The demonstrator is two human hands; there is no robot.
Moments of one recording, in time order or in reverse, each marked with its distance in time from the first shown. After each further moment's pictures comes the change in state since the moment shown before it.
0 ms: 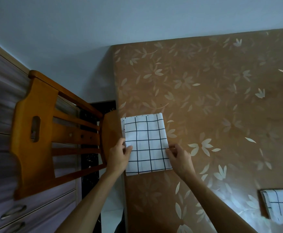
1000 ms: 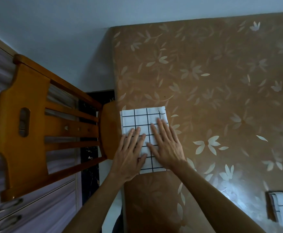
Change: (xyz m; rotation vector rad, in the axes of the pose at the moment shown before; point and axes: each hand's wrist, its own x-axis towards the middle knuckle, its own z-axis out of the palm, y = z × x) left_hand -0.002 -0.028 0.038 0.739 -0.055 0.533; right_hand 0.041 -0.009 0.040 -0.759 0.018 -0.610
